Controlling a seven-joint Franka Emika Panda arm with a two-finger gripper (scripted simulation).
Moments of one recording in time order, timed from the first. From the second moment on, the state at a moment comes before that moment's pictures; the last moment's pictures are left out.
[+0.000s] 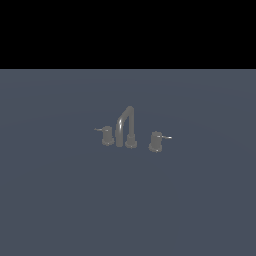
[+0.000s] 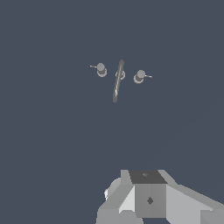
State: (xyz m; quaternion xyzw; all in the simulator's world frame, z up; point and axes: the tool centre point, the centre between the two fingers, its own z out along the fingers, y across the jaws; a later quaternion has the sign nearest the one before) arm -0.244 0.007 0.512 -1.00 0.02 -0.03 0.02
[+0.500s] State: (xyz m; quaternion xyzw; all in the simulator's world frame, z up) arm -0.236 0.010 0.502 -1.00 0.04 -0.03 0.01
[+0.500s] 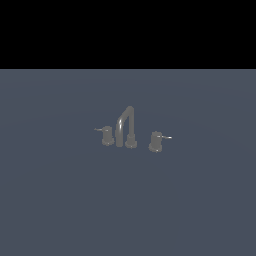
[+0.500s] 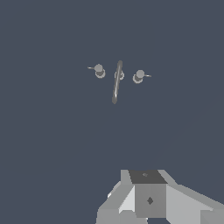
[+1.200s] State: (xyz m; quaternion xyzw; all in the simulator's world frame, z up) arm -0.182 0.022 0.434 -0.98 0.18 -0.03 0.01
